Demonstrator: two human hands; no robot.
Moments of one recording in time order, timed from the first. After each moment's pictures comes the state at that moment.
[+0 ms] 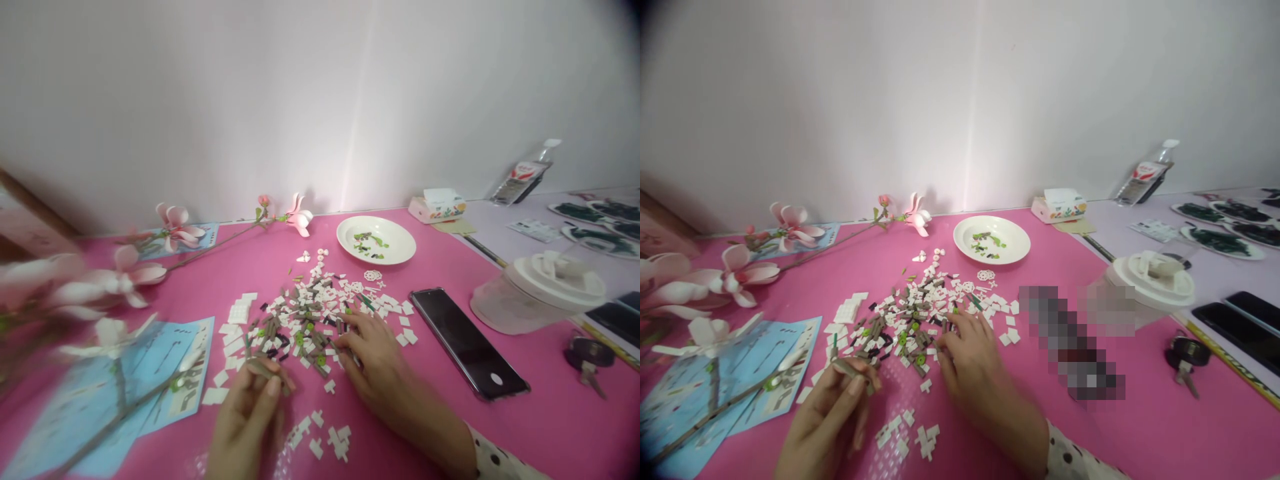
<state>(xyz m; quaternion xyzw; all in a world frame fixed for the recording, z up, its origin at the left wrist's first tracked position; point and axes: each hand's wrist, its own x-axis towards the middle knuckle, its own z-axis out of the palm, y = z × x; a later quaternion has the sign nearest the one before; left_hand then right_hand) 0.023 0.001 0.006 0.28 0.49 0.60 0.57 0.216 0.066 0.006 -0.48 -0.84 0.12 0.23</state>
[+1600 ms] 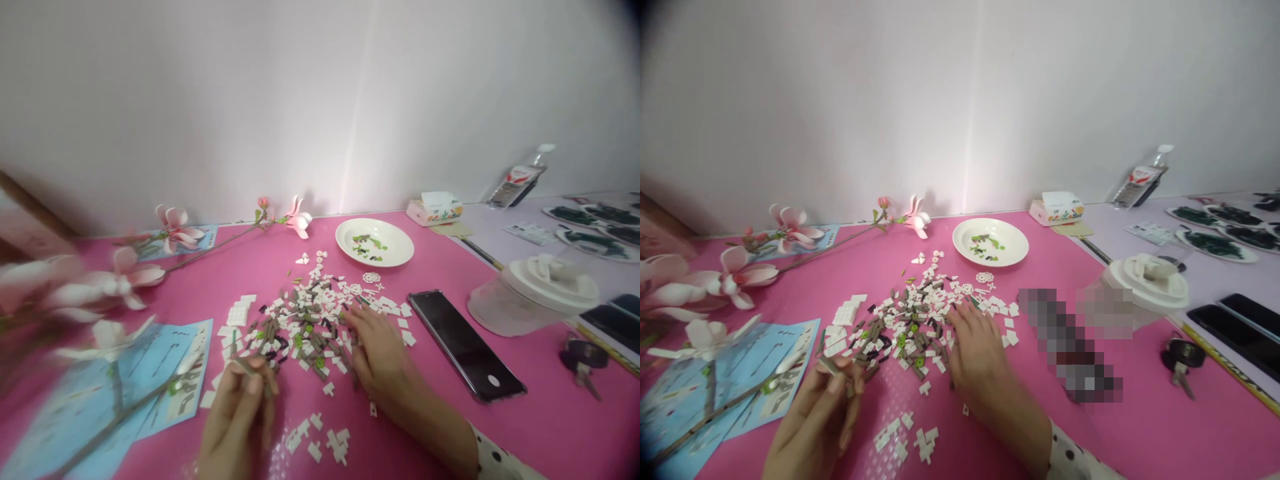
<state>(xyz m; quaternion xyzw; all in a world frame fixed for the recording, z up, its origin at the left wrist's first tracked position) 0.022 0.001 0.004 0.11 0.49 0.66 0.56 0.227 0.075 -0.013 -0.50 -0.83 0.03 0.25</state>
